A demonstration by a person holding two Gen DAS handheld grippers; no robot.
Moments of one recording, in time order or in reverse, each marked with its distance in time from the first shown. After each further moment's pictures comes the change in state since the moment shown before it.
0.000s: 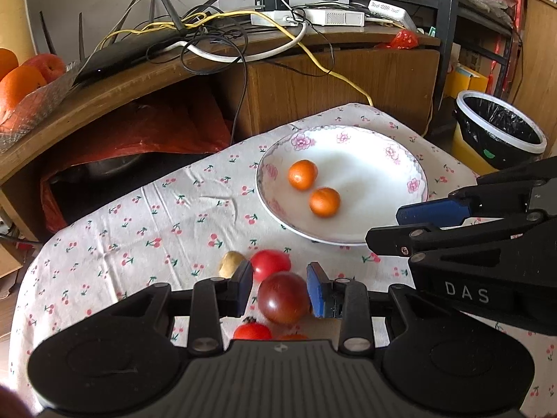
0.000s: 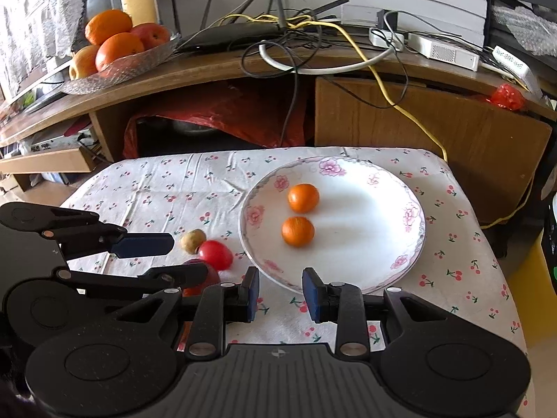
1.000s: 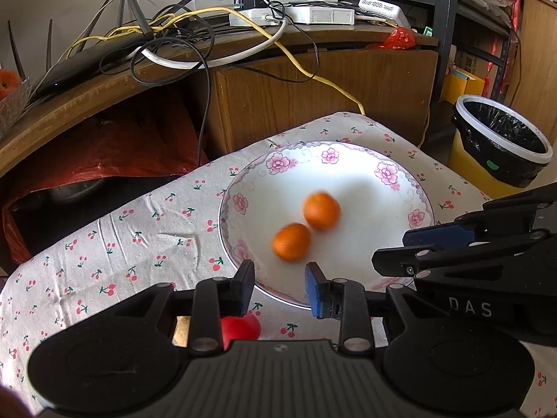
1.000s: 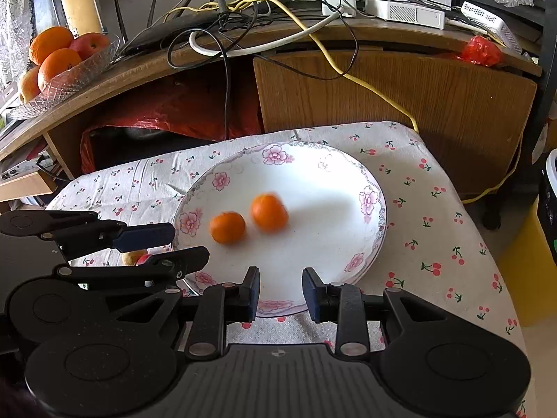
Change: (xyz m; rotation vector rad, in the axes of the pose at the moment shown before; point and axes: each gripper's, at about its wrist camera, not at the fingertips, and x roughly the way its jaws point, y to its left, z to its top) left arm 0.053 -0.019 0.031 0.018 -0.019 -0.031; right arm 0.031 -0.051 0.005 0.124 0.045 -0.032
